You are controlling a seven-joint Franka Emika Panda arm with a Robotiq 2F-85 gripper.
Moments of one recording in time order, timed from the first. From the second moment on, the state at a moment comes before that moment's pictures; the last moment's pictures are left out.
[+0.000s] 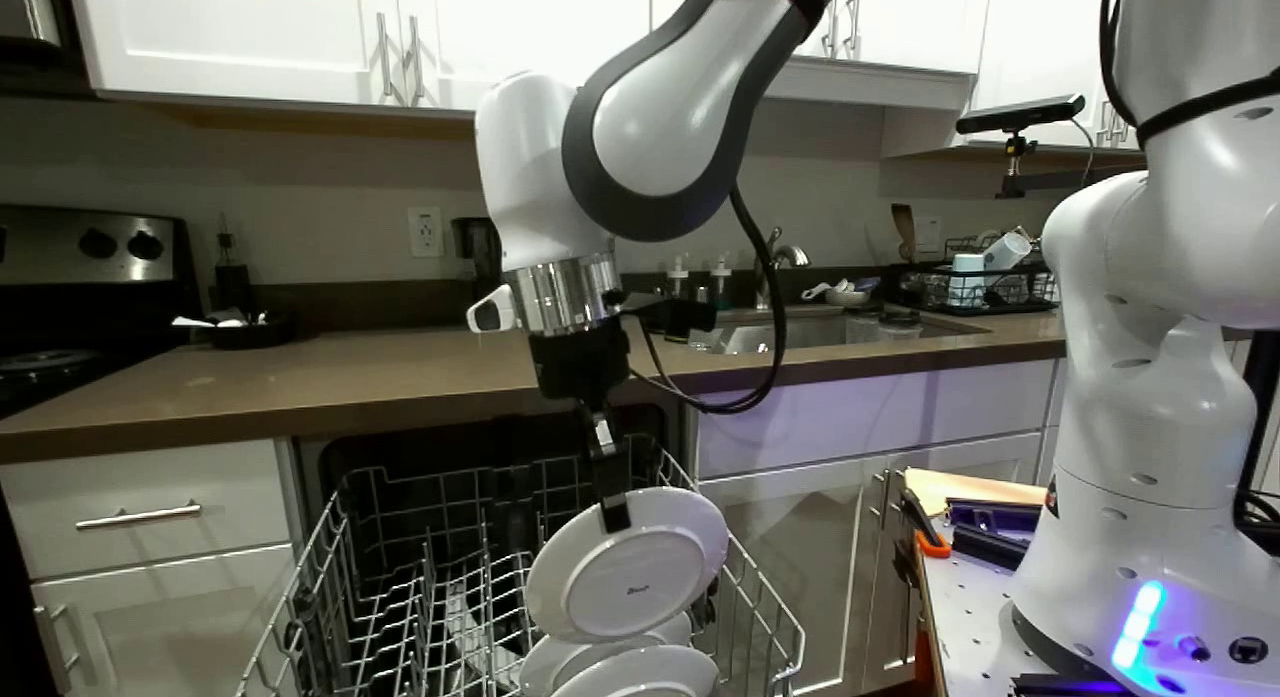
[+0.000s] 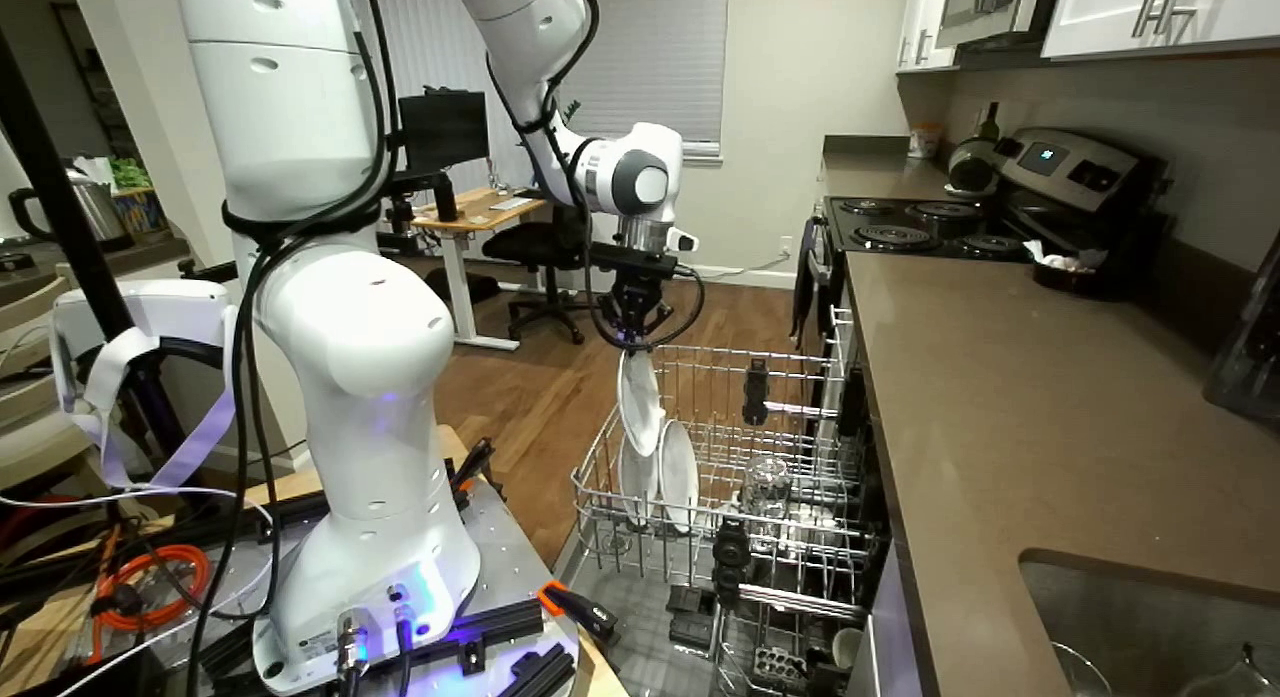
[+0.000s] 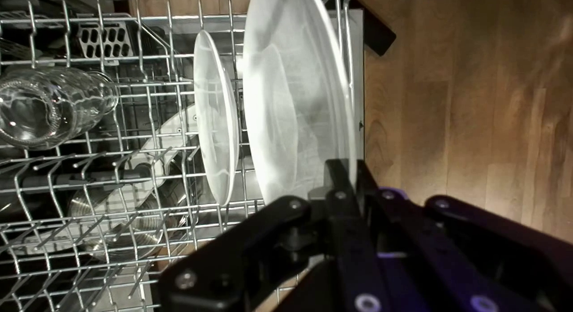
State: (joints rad) arm 0.20 0.07 0.15 -2.43 0.03 2.31 -0.29
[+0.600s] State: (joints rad) arm 0.15 0.18 0.15 -2.42 0.07 2.38 -0.37
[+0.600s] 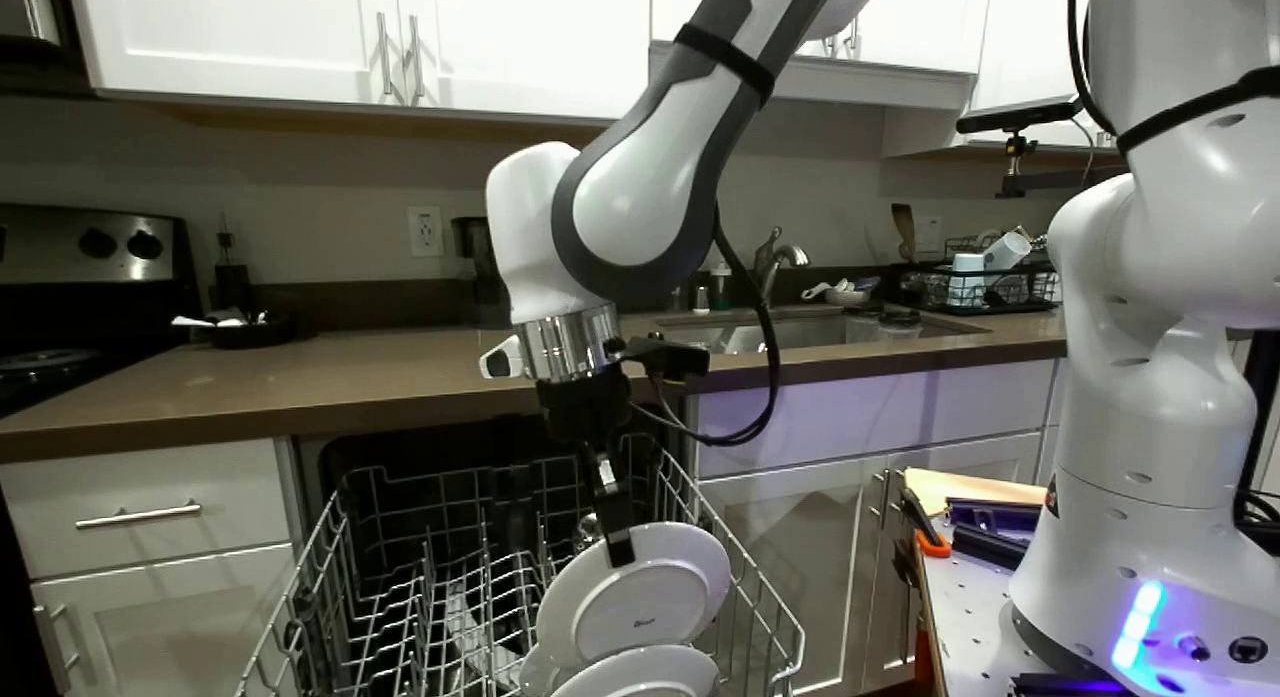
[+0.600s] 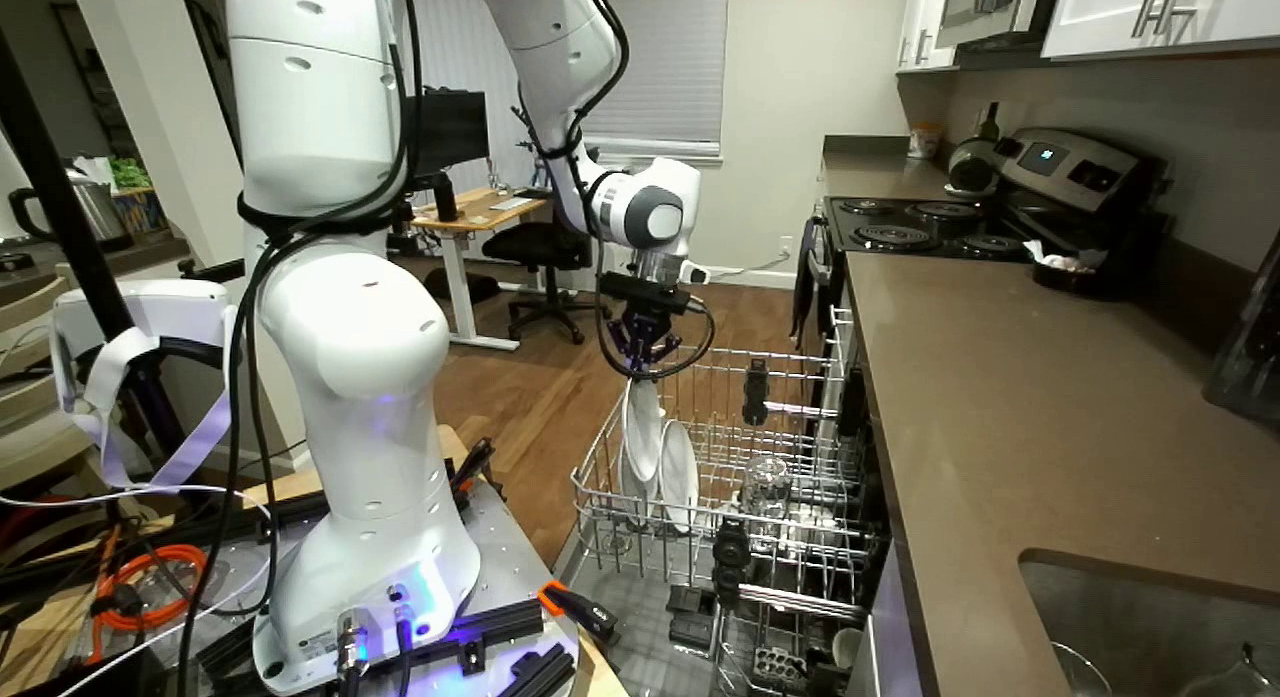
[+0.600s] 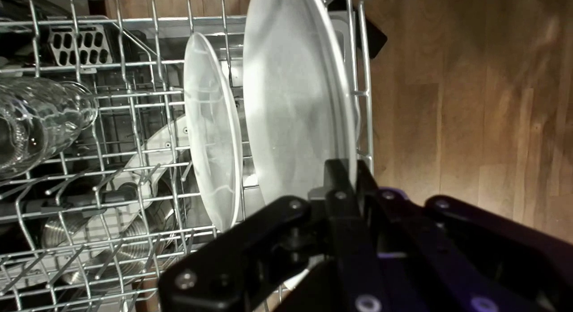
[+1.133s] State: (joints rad) arm 0.11 0.30 0.17 -2.38 0.09 2.47 -0.39
